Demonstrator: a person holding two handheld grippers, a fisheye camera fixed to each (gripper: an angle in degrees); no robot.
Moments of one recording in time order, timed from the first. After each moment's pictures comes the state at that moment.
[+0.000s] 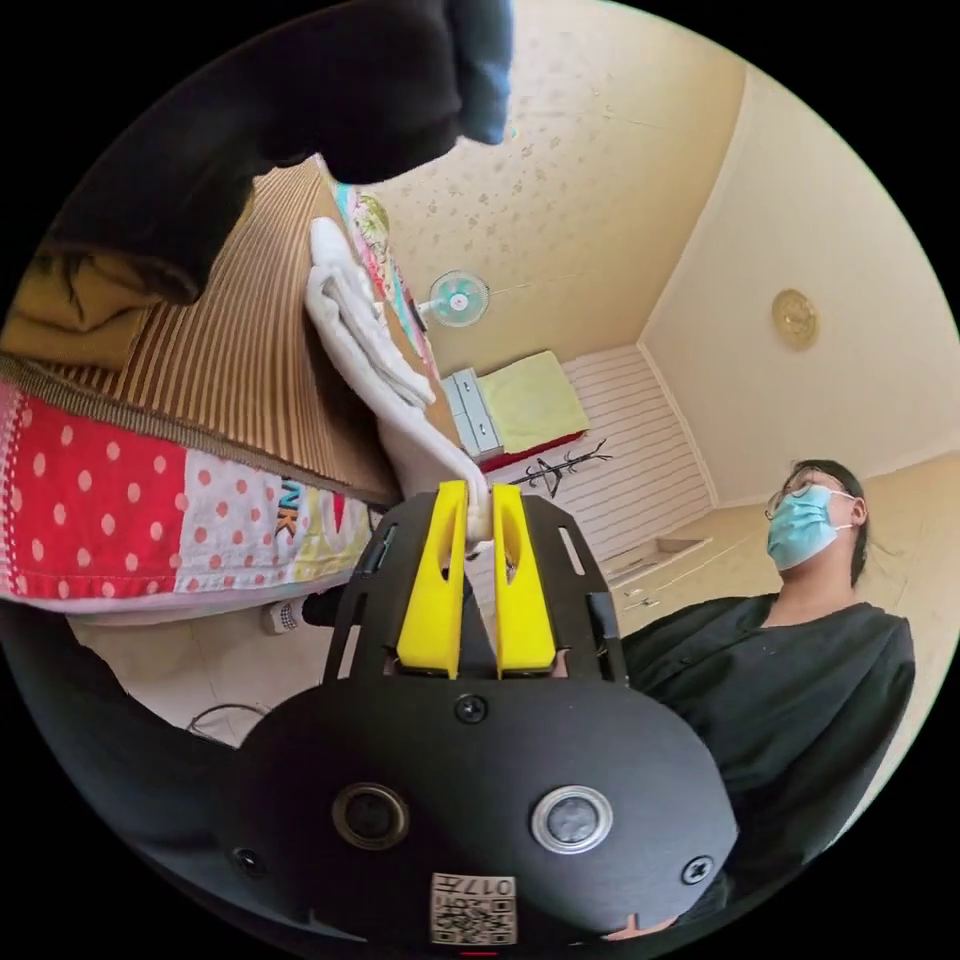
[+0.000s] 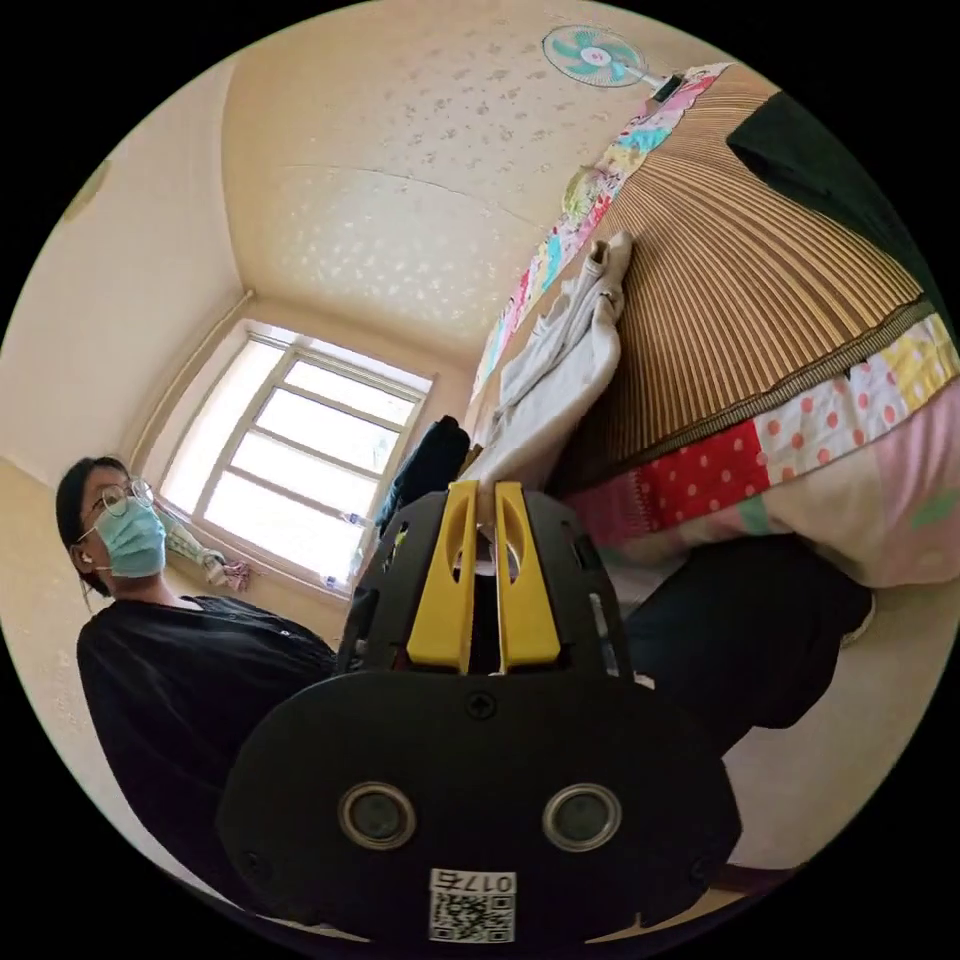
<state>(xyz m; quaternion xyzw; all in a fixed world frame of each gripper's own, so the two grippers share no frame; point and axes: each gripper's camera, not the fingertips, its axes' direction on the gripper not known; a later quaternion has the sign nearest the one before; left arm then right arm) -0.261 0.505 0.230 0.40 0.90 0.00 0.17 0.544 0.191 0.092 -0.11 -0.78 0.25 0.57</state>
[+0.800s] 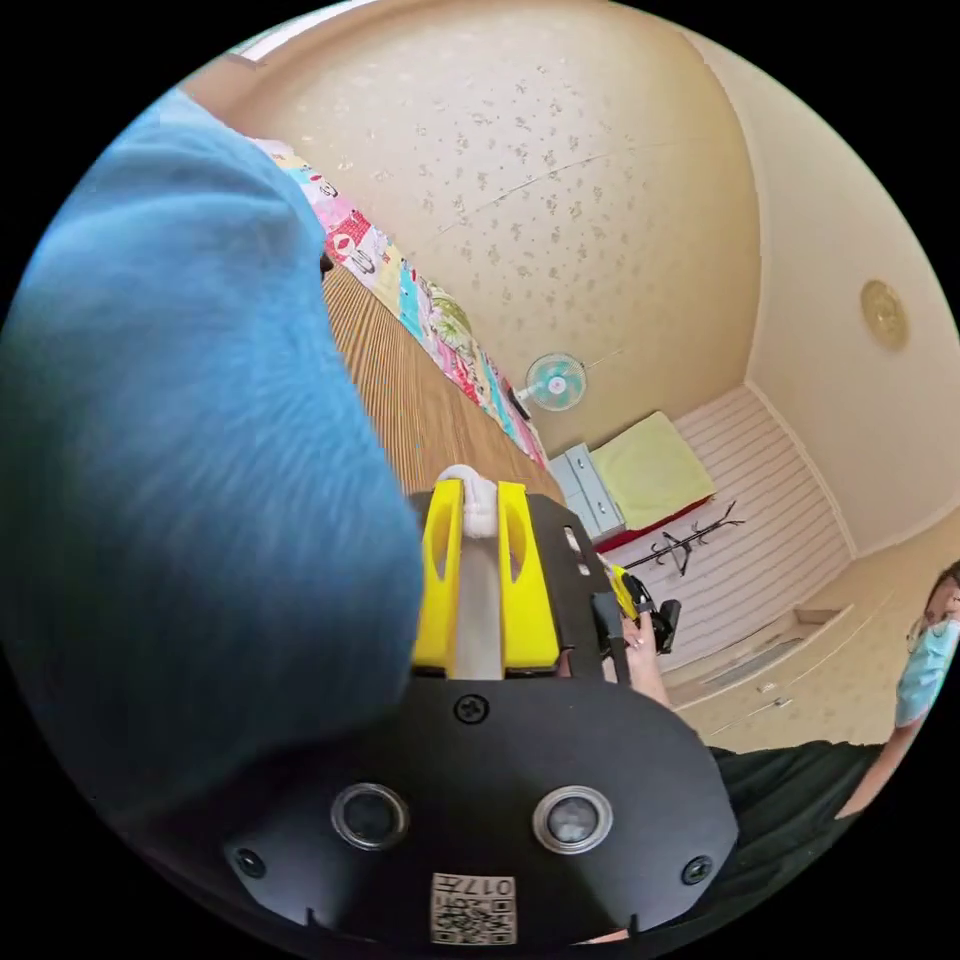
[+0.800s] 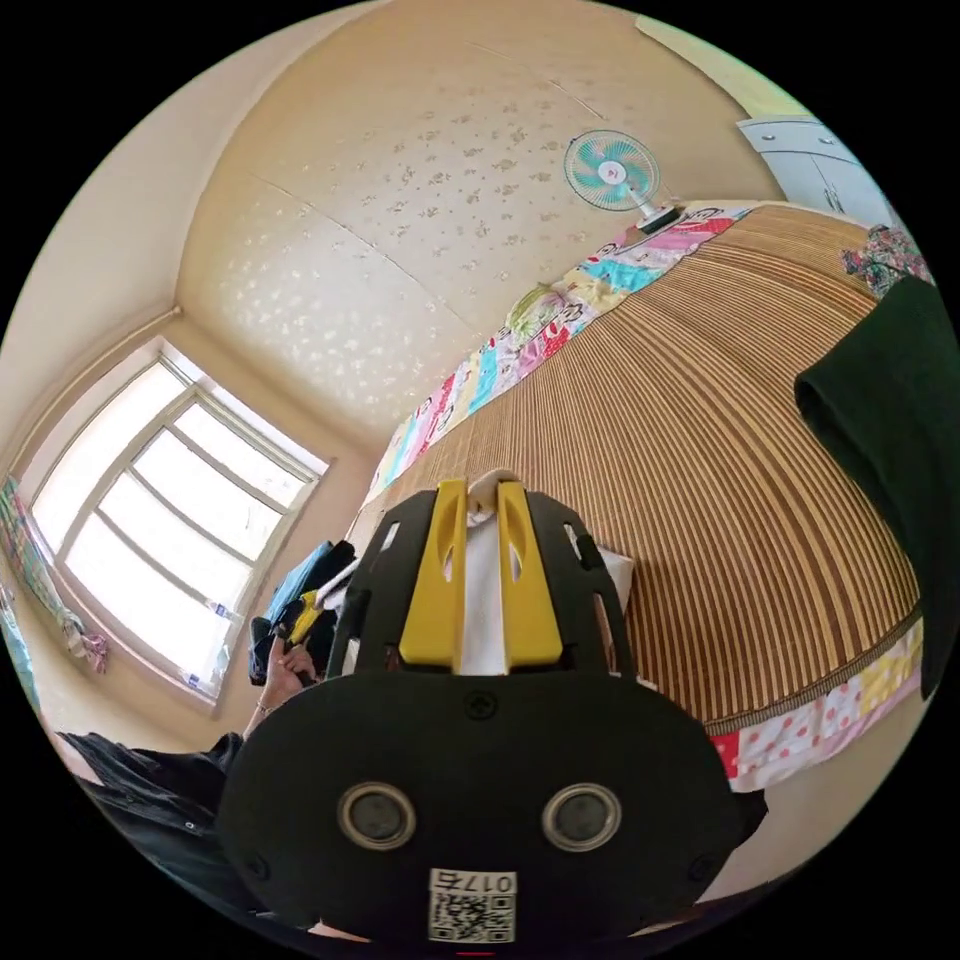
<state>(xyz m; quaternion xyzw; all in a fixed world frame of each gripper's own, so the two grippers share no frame) -0.327 0.260 0.091 0.35 0.82 -0.20 0.40 0.396 0.003 0.181 -0.13 -0.57 0.31 0.75</state>
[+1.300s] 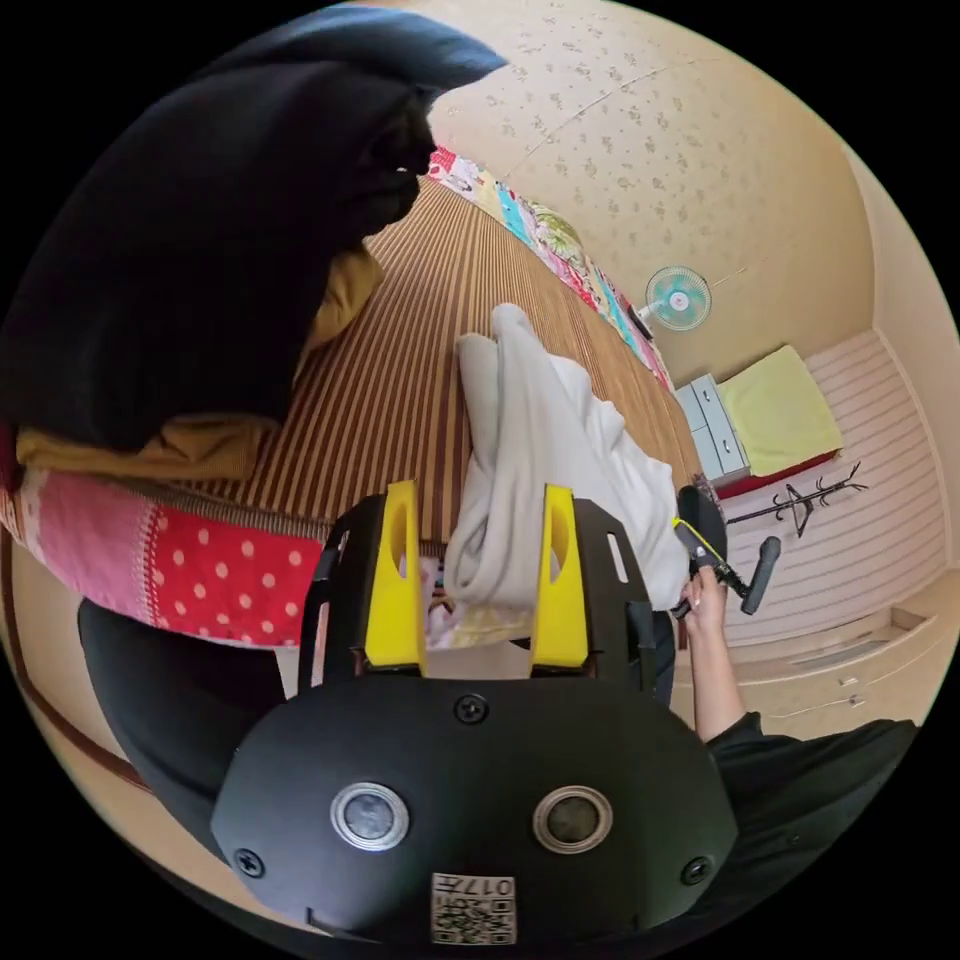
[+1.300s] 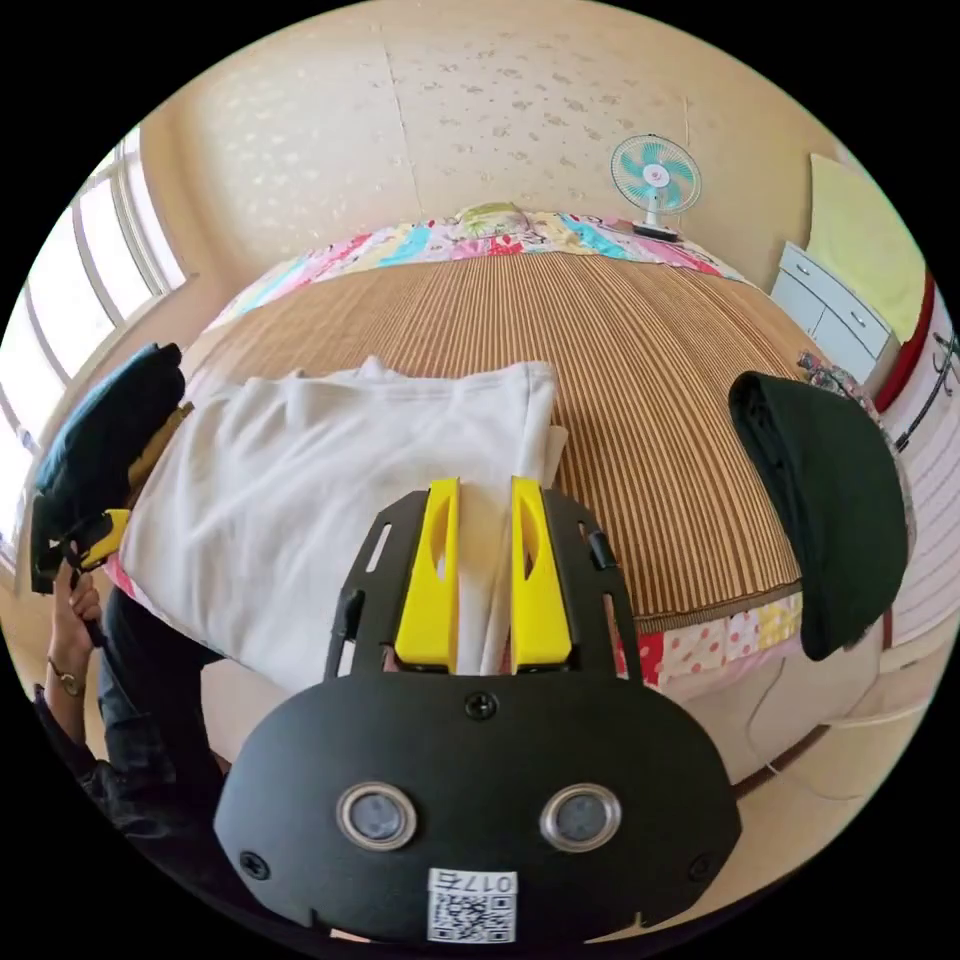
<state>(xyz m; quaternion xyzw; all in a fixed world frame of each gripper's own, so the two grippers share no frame) -0.126 0.332 0.085 0.26 0.80 -0.17 0.51 0.172 0.048 0.123 -0.19 -0.32 0.00 0.93</state>
